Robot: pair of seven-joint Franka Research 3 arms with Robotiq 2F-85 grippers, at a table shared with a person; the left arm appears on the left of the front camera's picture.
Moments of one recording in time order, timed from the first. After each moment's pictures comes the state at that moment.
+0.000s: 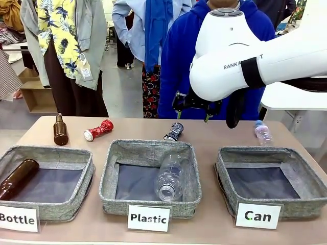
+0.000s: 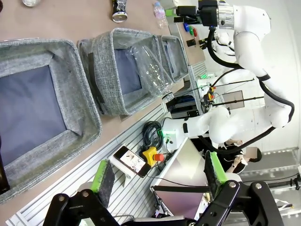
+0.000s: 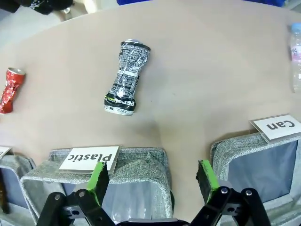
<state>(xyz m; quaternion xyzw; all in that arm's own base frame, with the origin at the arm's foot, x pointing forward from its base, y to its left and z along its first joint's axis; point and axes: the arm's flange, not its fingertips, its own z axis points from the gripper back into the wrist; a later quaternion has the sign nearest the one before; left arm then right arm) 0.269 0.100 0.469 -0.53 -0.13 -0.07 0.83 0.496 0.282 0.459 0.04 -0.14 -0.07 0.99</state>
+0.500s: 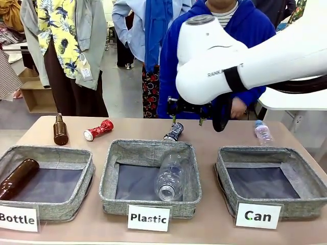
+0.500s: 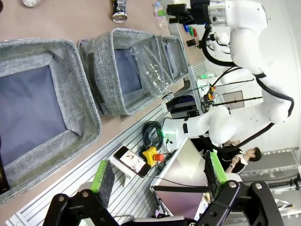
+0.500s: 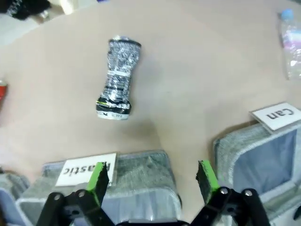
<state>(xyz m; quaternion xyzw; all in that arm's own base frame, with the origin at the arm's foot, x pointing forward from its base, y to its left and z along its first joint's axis) 0.269 0.100 0.469 -0.53 -0.13 -0.07 0.83 0.511 0.320 0.438 -0.02 -0.13 -0.11 0.99</state>
